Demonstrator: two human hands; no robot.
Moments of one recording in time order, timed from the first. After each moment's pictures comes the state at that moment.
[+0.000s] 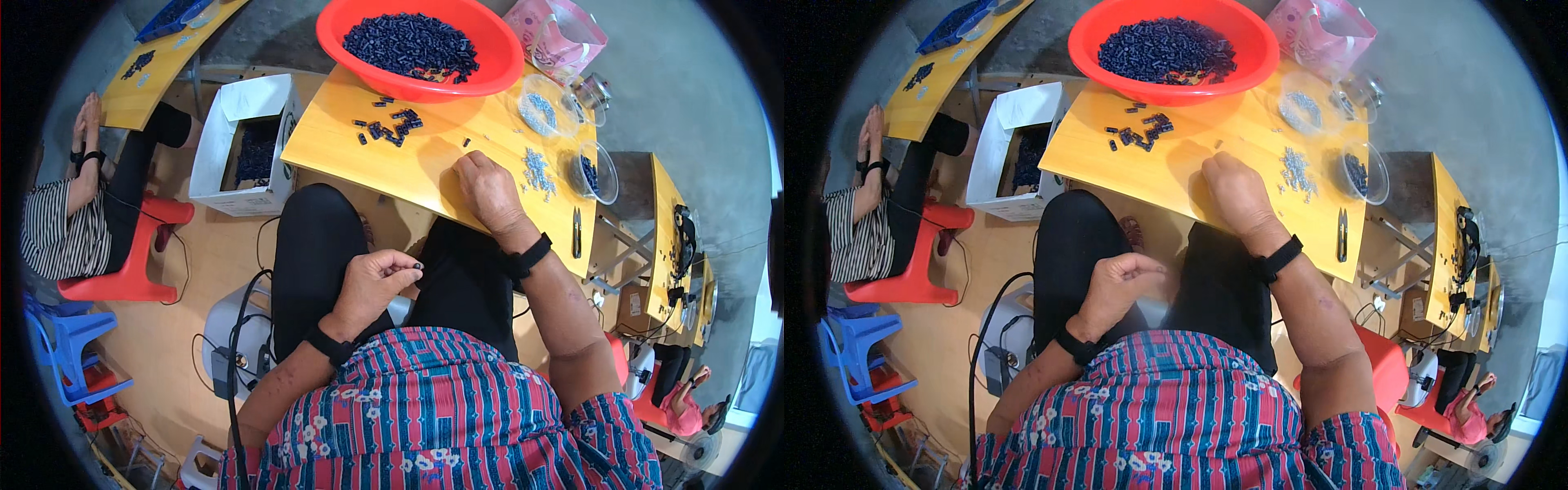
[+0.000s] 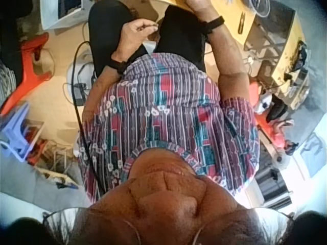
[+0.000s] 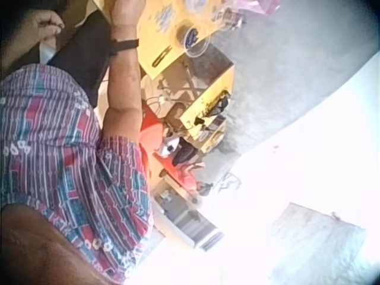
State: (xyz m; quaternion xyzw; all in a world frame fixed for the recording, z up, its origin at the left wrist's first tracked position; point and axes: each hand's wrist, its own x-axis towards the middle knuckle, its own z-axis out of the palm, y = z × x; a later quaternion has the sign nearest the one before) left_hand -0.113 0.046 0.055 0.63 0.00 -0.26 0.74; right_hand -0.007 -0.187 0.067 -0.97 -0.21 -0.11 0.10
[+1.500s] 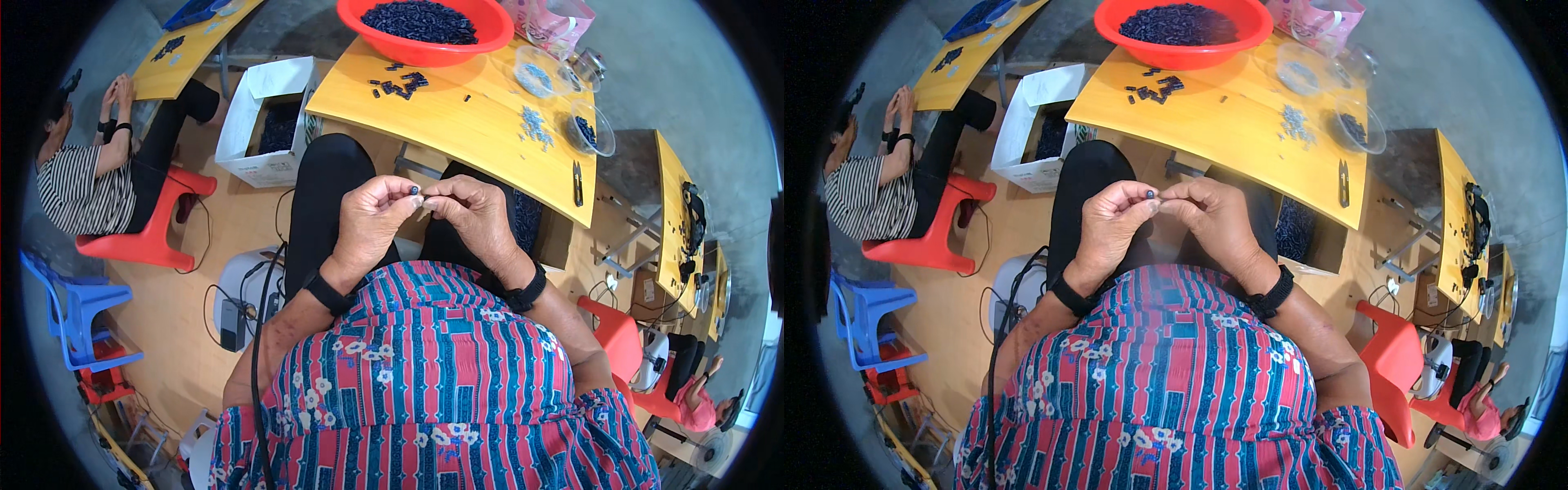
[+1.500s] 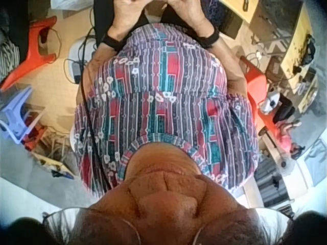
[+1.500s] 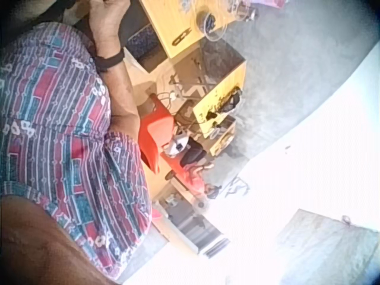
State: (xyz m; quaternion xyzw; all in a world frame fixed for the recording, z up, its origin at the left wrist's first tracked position) left_hand -0.144 0.046 0.080 0.64 -0.07 -0.05 0.76; right_hand -0.147 -0.133 0.106 -0.81 -0.11 0.01 0.58
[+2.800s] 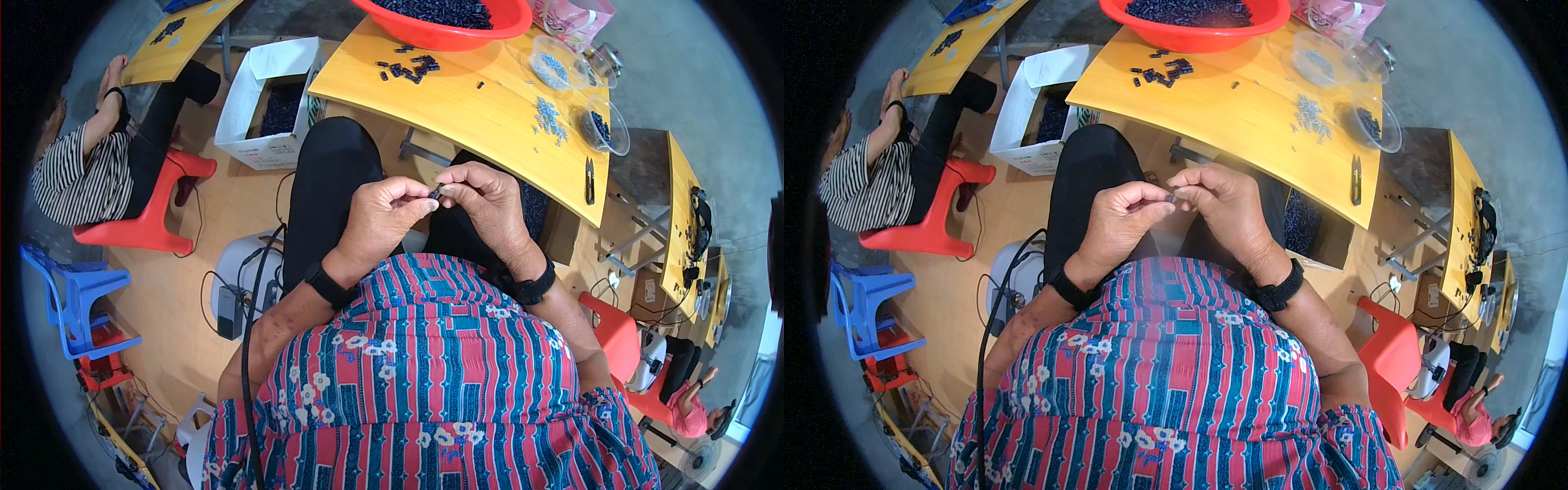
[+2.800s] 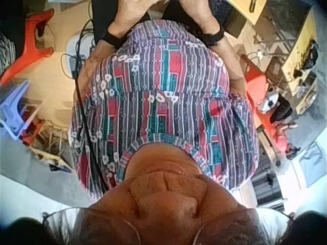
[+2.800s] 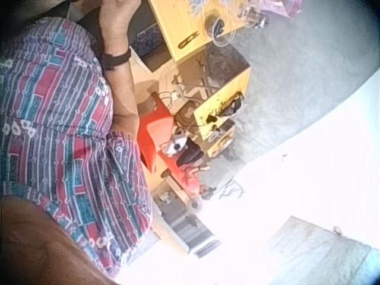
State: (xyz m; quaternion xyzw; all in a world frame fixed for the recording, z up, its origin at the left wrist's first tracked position) left_hand -0.146 0.048 0.077 0.70 -0.10 -0.10 0.70; right_hand -0.138 -0.138 0.099 -0.74 -0.07 0.07 0.66
